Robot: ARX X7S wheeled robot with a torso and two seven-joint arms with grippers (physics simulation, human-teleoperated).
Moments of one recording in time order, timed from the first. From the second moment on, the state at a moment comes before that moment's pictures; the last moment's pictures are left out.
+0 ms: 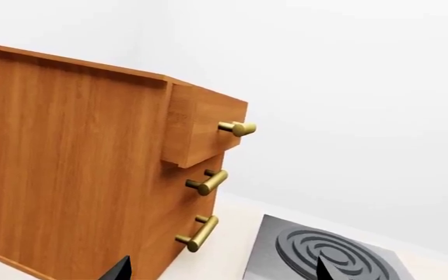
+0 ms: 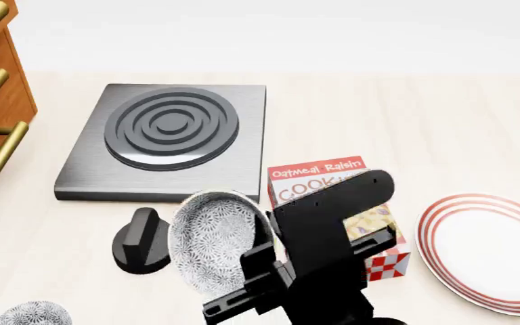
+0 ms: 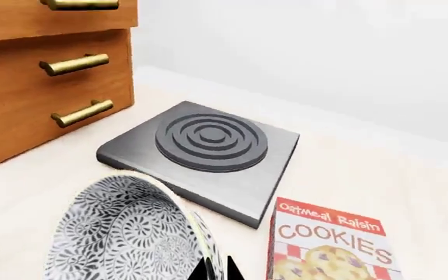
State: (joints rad) left arm 0.07 -0.27 -0.15 0.59 -0.44 -0.26 -0.37; right arm 0.58 0.36 -0.32 -0.49 0.62 1.03 0.17
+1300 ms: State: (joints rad) left arm 0.09 -0.29 -0.14 0.60 -0.47 -0.25 -0.39; right arm 0.75 0.46 0.28 -0.49 0.71 1.31 0.36
